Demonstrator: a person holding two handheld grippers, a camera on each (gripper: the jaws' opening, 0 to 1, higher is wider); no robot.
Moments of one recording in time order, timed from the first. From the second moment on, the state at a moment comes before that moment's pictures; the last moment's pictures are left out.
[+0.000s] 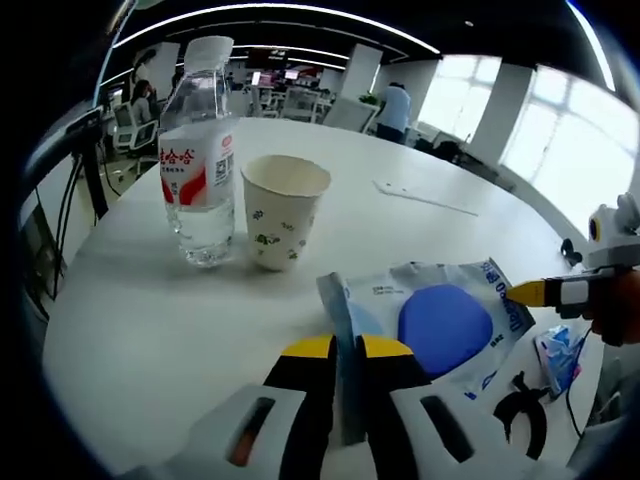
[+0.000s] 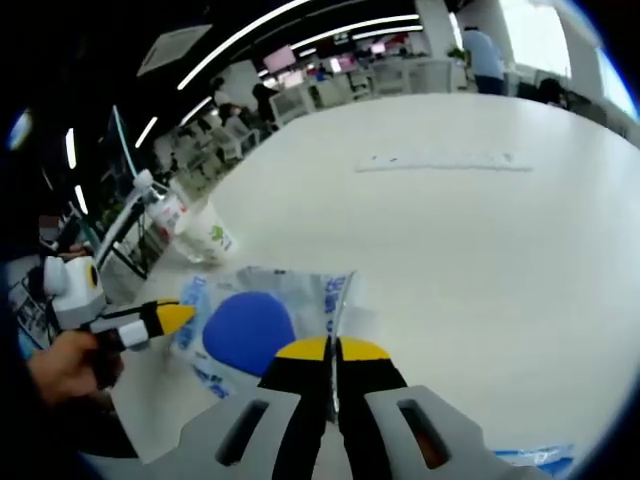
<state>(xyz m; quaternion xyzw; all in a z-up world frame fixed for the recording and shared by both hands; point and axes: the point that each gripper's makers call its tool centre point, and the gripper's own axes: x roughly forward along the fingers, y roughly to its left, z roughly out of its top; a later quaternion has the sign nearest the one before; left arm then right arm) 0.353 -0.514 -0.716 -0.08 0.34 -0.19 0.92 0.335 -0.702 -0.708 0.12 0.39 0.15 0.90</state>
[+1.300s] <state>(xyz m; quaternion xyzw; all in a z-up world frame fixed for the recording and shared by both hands) 0.448 -0.576 -0.690 0.01 0.35 -0.22 0.91 0.408 -0.756 -0.698 0.17 0.38 0.09 0.91</state>
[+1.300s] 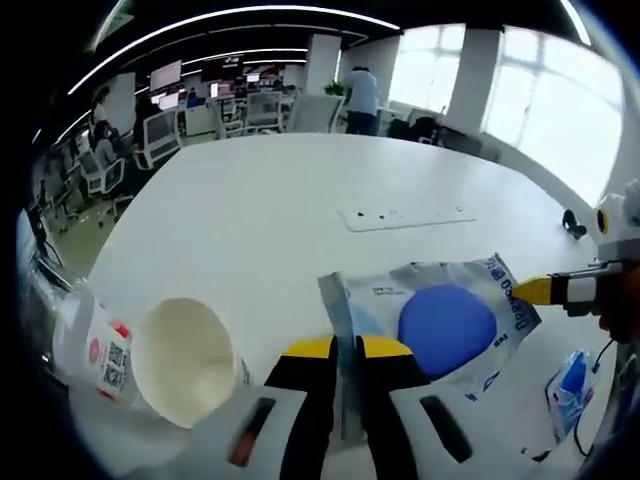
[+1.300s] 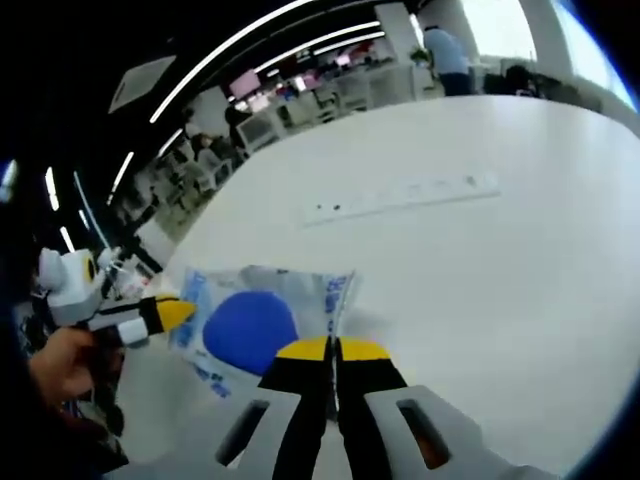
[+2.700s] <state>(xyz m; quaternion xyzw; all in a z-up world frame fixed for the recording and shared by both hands) 0.459 -0.566 -0.702 0.05 0.39 -0.20 0.90 0.430 -0.745 -0.724 0.21 0.40 0.06 0.89</state>
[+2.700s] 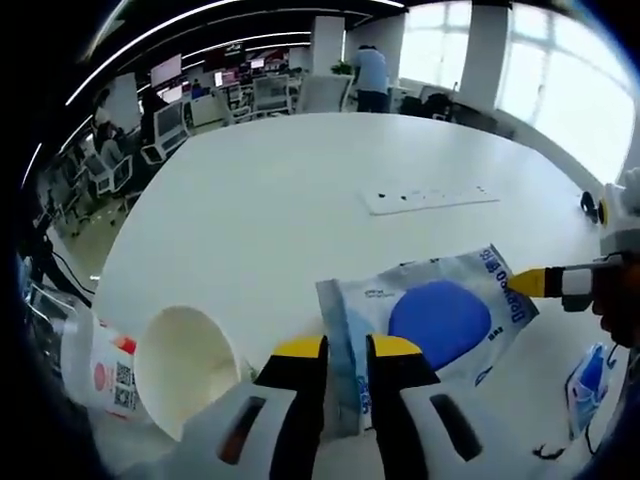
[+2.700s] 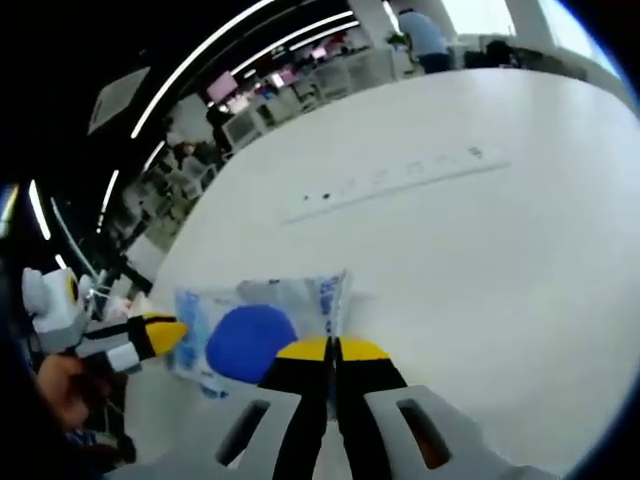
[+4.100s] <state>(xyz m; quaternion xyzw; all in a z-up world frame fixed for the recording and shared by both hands) 0.454 -0.579 -0.686 0.04 0.36 -0.21 0.91 0.432 -0.749 -0.713 0.18 0.37 0.06 0.91</state>
